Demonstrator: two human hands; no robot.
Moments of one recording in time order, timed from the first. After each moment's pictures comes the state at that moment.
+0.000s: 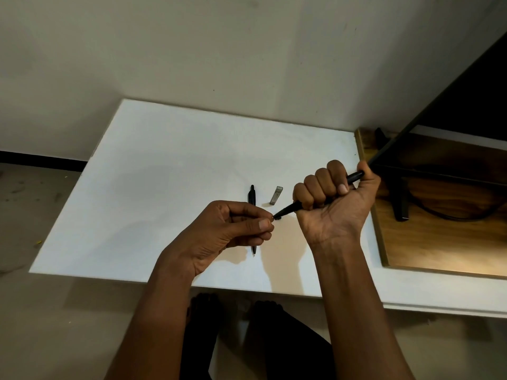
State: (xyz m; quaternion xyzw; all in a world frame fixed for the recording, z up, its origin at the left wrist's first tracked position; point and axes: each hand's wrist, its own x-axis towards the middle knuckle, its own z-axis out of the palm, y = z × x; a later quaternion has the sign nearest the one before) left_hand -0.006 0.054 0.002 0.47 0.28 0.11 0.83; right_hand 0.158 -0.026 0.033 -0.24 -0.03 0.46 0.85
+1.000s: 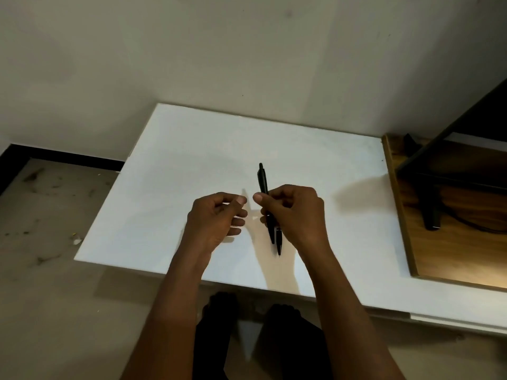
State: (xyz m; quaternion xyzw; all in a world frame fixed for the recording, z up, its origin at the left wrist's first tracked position) left_hand -0.032 0.076 -0.014 0.51 0.54 0.22 0.63; right_hand 0.109 0.001 -0.002 -0.76 -0.32 0.31 0.46
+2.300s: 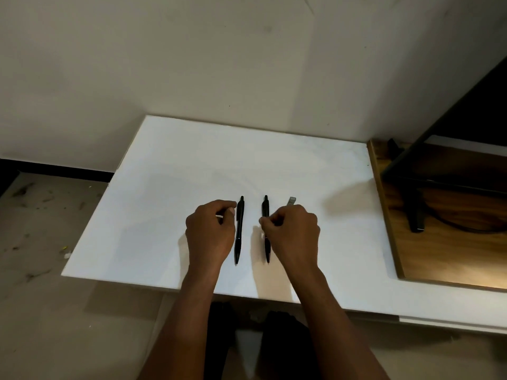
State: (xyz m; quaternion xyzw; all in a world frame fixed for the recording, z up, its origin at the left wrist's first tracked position) left_hand -0.006 0.061 -0.020 0.66 0.56 0.28 0.41; right_hand 0.109 -0.010 -0.015 -0.89 -0.33 0.16 0.29
